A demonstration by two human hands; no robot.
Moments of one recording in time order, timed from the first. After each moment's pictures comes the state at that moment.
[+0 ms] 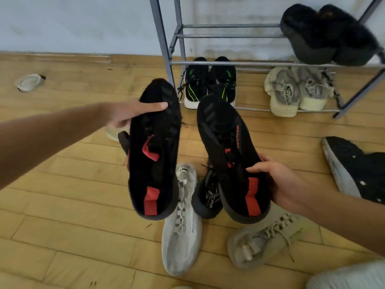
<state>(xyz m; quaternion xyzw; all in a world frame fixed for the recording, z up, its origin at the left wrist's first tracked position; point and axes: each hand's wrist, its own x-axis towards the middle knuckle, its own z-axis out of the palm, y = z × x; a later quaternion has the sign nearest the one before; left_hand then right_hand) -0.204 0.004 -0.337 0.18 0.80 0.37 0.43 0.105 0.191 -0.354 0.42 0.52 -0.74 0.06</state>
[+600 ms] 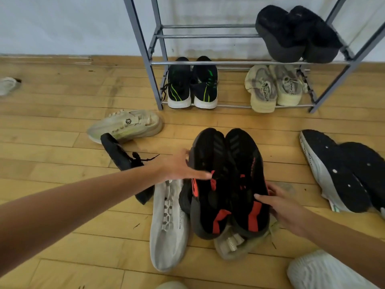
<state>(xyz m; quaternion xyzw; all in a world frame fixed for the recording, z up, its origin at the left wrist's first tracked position) -0.041 0.056 -0.386 0.25 0.81 0.23 0.47 0.188 0.214 -0.416 0.49 0.52 -0.70 0.06</state>
